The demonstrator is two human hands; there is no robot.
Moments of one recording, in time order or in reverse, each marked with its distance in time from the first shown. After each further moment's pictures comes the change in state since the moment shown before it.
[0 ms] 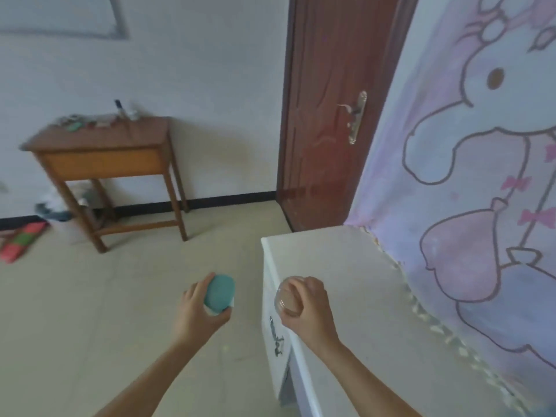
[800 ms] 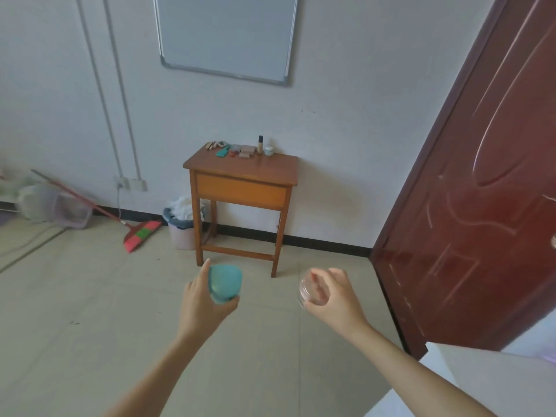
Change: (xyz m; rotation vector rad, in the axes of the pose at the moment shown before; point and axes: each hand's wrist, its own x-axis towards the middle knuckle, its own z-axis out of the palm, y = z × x) left_hand 0.155 -0.199 -0.293 -0.053 0.348 -0.183; right_hand 0.202 -0.277 0.219 -0.008 -0.253 -0.286
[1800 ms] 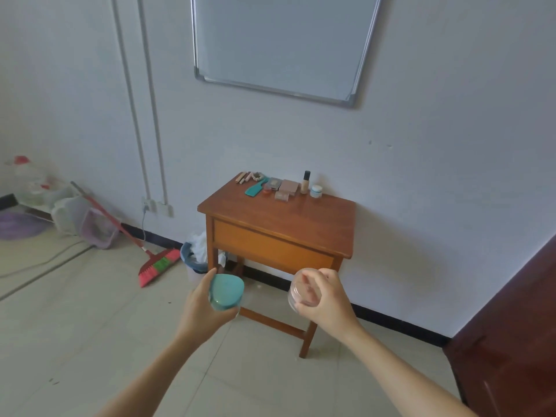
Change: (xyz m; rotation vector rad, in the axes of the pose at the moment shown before) left_hand 0.396 -0.065 0.099 -0.072 0.069 -0.175; right_hand 0.460 0.070 0.090 0.121 -0.152 -0.230
